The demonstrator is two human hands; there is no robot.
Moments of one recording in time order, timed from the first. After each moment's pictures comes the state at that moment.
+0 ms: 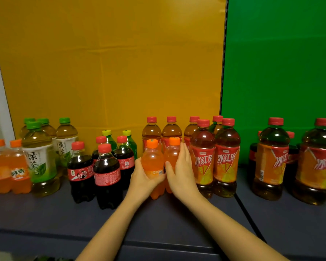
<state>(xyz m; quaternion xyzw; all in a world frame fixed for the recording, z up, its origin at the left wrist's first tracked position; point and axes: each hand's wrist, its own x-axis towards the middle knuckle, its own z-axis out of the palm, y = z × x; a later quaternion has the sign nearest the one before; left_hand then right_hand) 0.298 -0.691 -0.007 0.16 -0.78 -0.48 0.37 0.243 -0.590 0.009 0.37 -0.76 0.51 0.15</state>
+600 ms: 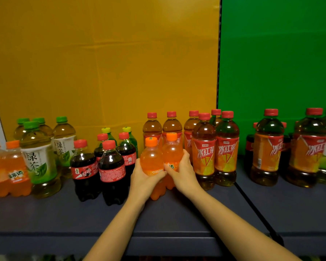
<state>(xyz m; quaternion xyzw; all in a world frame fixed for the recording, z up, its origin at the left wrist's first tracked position) 0.317 -0.691 -0.012 0.09 -0.71 -0.59 0.38 0.246 -0.596 -0.007 0.31 -0.76 0.56 0.04</state>
